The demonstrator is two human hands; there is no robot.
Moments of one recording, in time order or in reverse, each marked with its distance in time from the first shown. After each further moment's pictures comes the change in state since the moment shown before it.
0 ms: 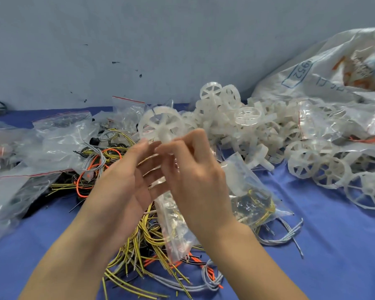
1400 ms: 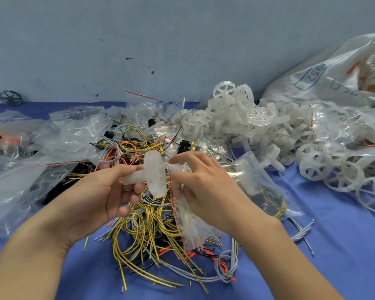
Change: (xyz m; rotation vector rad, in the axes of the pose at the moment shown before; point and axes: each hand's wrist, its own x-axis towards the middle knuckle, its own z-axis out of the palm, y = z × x) left_hand -0.014 0.022 -0.078 0.289 0.067 -0.361; right_hand -0.004 0.017 -0.007 -0.031 -0.776 -0.056
